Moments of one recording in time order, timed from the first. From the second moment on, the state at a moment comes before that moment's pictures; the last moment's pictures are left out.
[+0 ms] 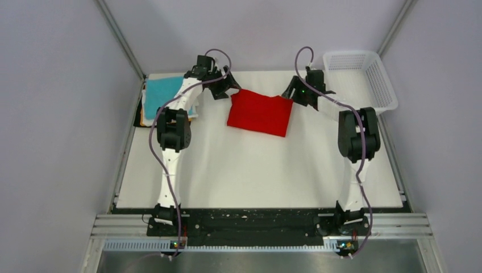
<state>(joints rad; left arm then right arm) -0.19 2.45 2.24 -0.61 0.48 -0.63 0.18 2.02 1.43 -0.05 -0.23 0.52</state>
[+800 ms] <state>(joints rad) -0.27 2.47 2.18 -0.72 0.40 -0.41 0.18 1.64 1.07 -0.02 -0.20 0.50</state>
